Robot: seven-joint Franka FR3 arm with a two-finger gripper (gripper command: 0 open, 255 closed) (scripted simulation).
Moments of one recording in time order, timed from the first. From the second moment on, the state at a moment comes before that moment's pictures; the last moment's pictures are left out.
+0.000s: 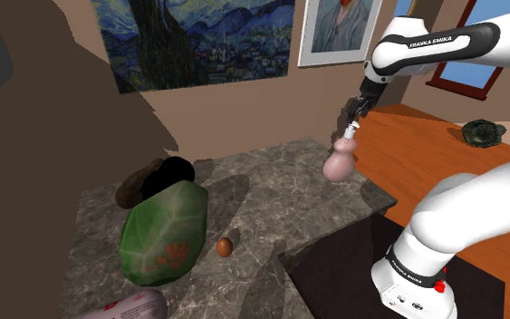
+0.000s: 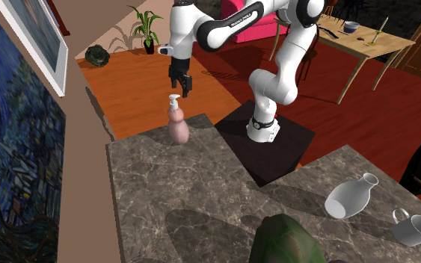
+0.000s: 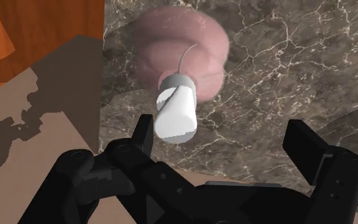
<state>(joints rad) -0.14 -0.54 -0.48 -2.40 -0.19 2.07 -0.36</state>
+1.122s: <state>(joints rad) -0.13 -0.41 -0.56 -2.44 -0.18 2.23 -0.43</state>
